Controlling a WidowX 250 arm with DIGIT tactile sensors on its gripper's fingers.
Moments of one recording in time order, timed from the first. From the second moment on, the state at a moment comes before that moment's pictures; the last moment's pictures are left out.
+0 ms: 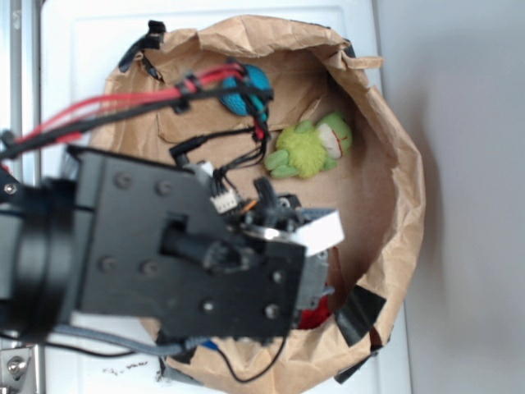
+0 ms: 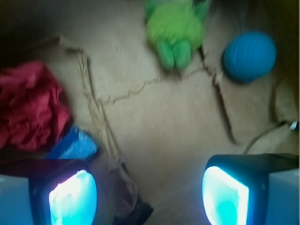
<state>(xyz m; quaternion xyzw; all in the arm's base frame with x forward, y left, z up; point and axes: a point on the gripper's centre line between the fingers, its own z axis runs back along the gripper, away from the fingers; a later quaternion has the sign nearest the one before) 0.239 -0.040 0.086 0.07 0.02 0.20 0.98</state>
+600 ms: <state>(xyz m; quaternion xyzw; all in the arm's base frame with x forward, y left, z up) 0.245 -0.064 0.071 -0.03 -0.02 0.26 0.96</state>
